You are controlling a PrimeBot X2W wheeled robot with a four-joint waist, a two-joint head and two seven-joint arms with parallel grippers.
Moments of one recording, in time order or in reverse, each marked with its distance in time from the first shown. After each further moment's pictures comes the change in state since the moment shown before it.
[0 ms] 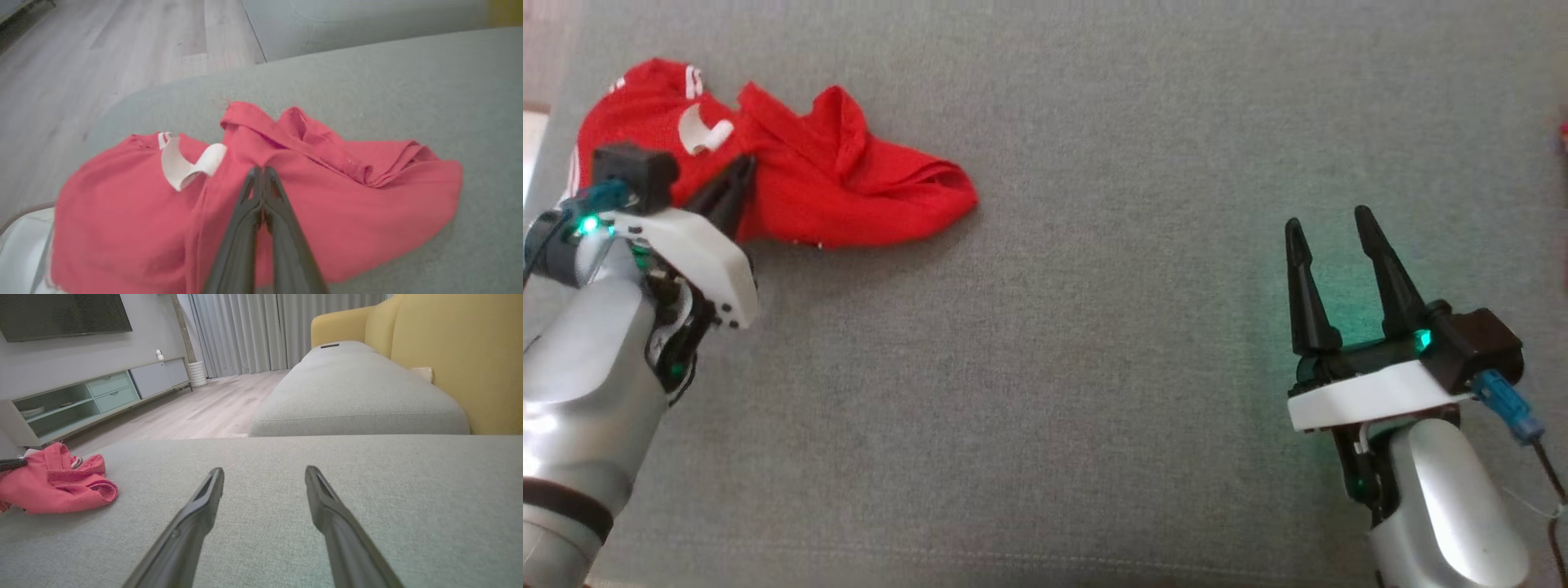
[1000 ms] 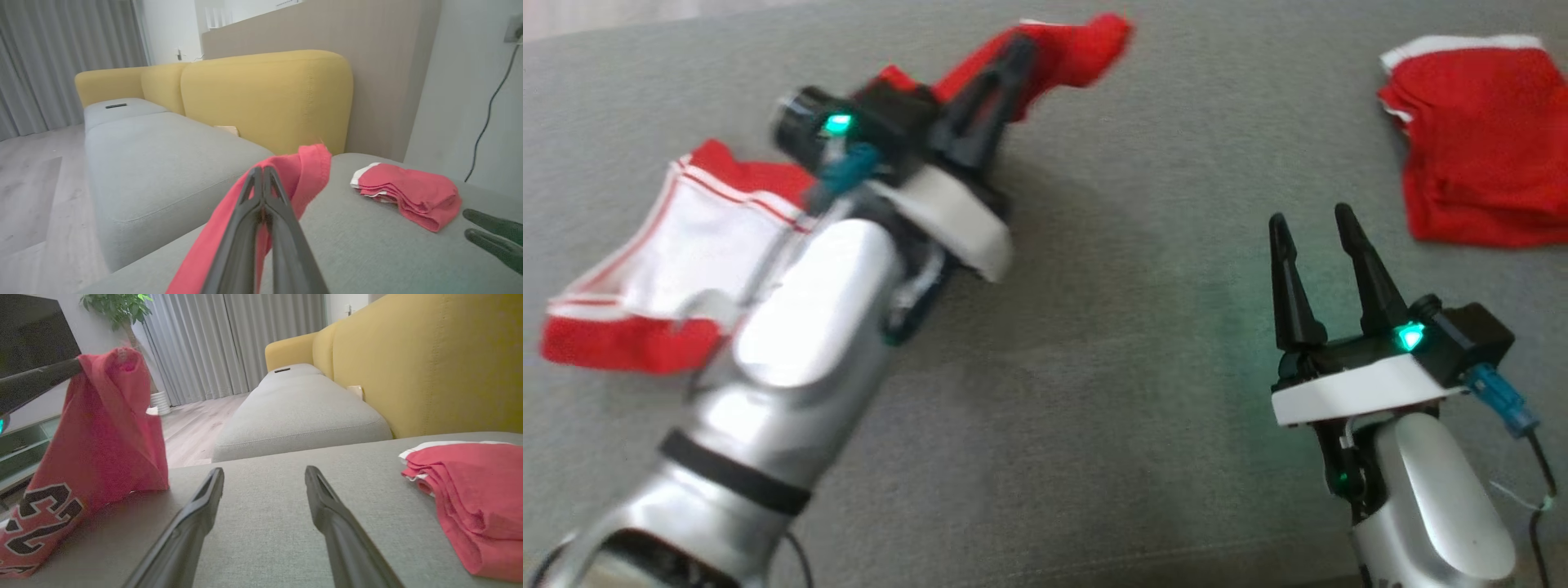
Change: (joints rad) left arm -0.023 -0.294 0.045 -0.365 0.246 0.074 -0.085; right arm -0.017 0.007 0.045 0.020 0.100 0.000 -0.005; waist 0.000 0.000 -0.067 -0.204
